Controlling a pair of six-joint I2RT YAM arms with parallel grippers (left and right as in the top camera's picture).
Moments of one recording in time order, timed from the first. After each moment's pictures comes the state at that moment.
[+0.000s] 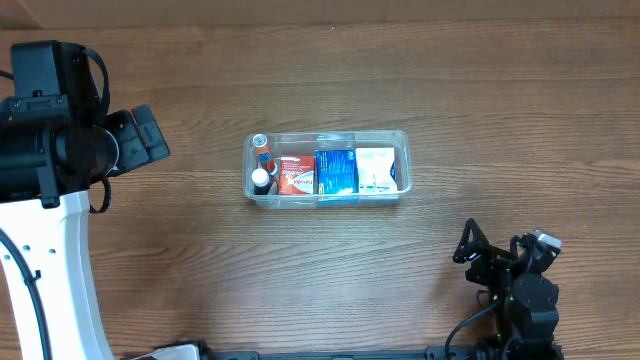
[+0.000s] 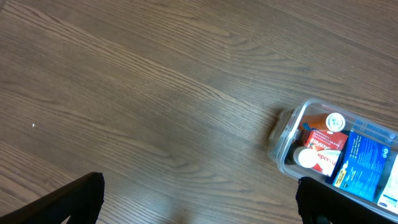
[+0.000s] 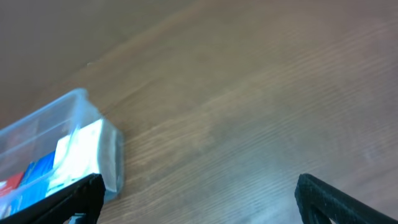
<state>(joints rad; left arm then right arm) 0.11 1.46 1.92 -1.56 -0.13 -0.31 0.07 0.01 0.17 -0.57 0.11 0.44</state>
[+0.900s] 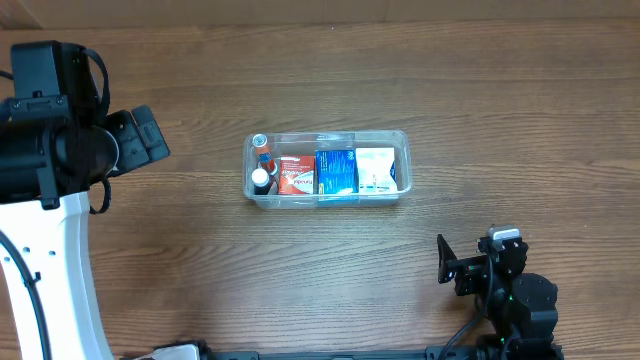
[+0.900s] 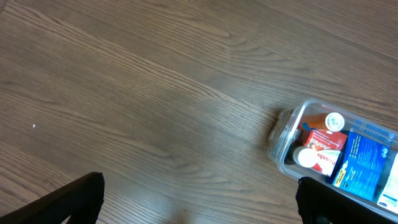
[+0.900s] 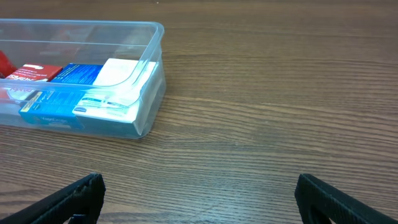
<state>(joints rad) 0.11 1.45 1.92 -1.56 -0.13 -0.31 0.07 0.01 0.17 -0.59 -0.12 0.00</state>
